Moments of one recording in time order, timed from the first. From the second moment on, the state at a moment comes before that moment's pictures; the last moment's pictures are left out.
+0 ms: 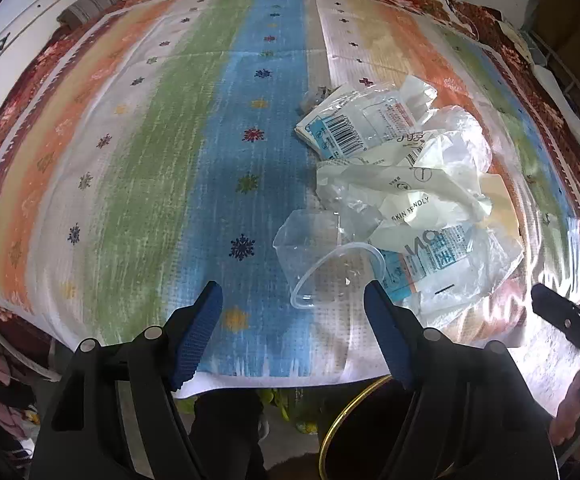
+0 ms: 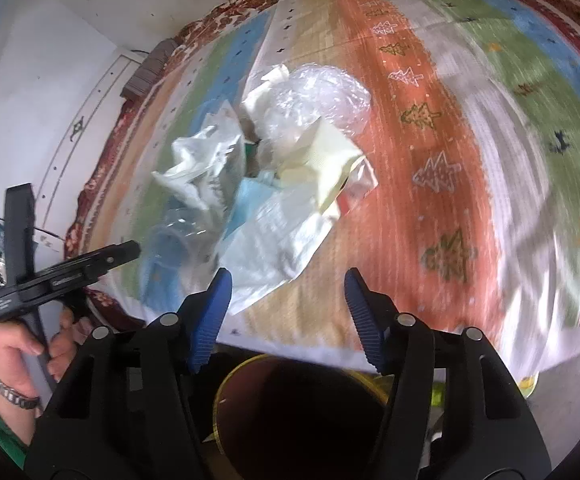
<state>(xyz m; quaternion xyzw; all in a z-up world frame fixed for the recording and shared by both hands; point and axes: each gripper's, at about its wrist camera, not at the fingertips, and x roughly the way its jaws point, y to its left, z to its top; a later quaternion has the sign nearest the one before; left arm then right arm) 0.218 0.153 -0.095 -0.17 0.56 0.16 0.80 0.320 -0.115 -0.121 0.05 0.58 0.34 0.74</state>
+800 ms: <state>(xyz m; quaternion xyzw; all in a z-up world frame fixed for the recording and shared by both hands) 0.240 0.157 -0.121 -0.14 0.59 0.15 0.78 0.336 -0.094 -0.139 0.06 0.59 0.36 0.72</state>
